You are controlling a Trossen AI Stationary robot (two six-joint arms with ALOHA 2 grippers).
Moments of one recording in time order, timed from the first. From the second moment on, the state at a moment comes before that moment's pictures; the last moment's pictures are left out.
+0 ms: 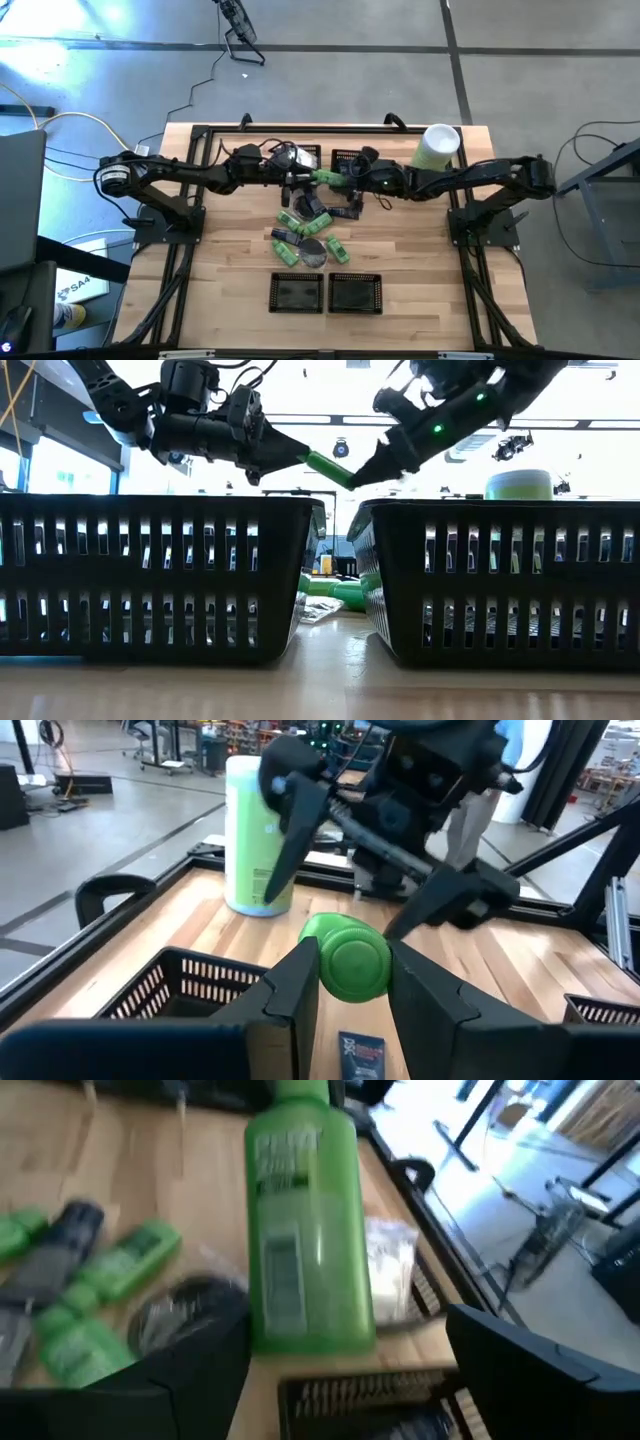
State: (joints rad) left arm 0.33 1.40 0.60 0.78 0.27 -0.10; right arm -0.14 1.44 0.78 0.24 0.24 -0.21
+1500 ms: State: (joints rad) left arm -0.58 1.28 0.60 0.35 -0.35 -0.77; right arm -0.14 1.22 0.78 -0.15 0.05 0.00
